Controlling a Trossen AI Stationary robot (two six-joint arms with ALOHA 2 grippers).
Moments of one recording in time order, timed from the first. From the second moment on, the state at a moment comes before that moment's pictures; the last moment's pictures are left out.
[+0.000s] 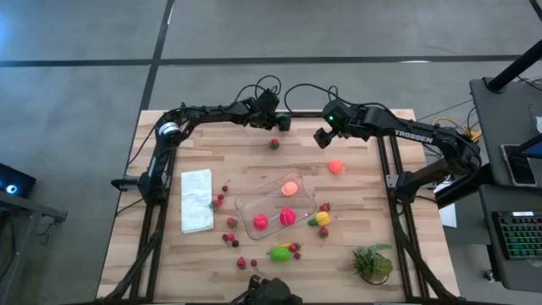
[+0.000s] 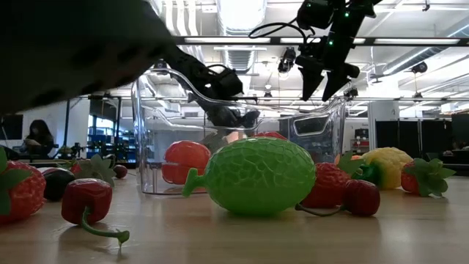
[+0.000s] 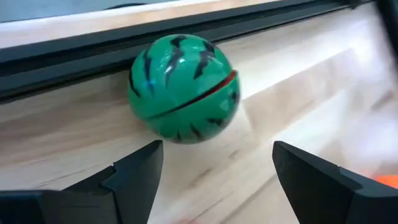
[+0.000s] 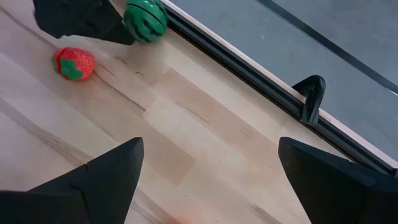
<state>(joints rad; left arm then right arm) 0.59 2.12 1.56 -0.24 0.10 -0.68 -0.45 1.39 1.17 -0.80 0.36 0.34</state>
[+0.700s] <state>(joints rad) 0.58 2.11 1.55 -0.25 0.11 -0.59 -0.45 1.39 1.17 -0.80 0.36 0.34</state>
